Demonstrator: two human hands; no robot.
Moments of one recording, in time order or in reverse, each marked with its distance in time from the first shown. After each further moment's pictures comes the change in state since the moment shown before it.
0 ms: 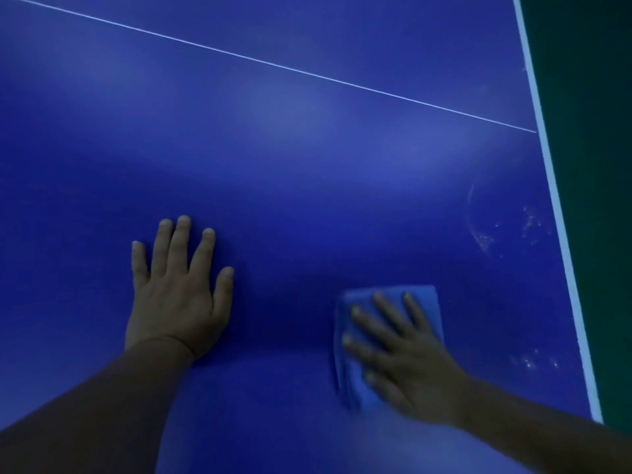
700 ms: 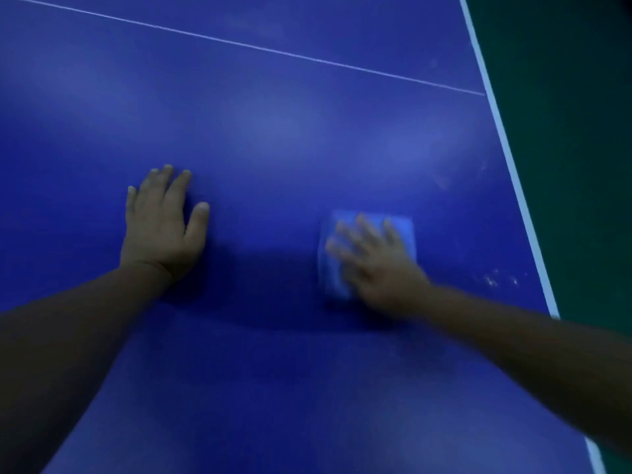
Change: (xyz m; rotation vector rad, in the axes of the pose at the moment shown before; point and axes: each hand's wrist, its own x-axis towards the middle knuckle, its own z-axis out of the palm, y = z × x) left_hand -0.012 -0.011 0.000 -0.205 0.171 0.079; right_hand 0.005 -0.006 -0.009 0.011 0.083 0.220
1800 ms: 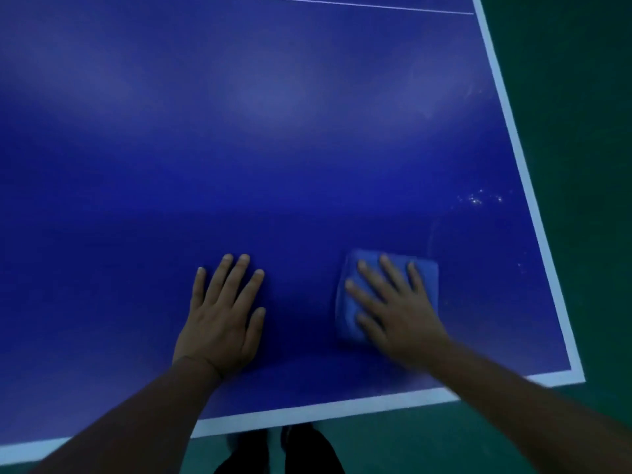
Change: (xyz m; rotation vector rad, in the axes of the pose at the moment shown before) left_hand -0.215 0.041 -0.006 0.266 -0.392 0.347; right_hand -0.179 -0.098 0.019 0.048 -0.031 0.158
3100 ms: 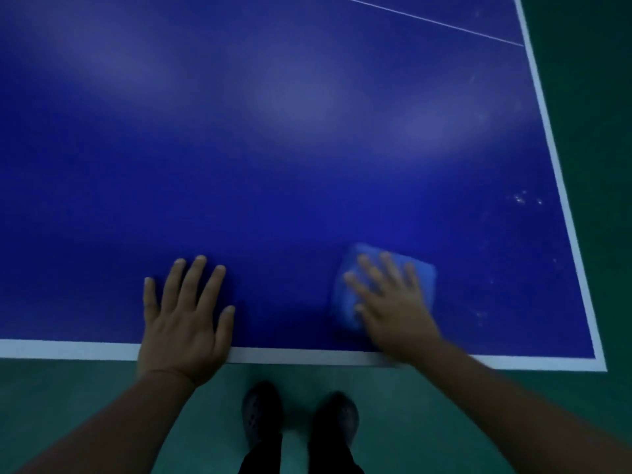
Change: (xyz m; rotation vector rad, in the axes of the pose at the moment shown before) left_hand -0.143 -0.088 0.009 -0.038 0.101 -0.347; right_hand 0.008 -0.122 0.009 -0.096 -0.032 0.028
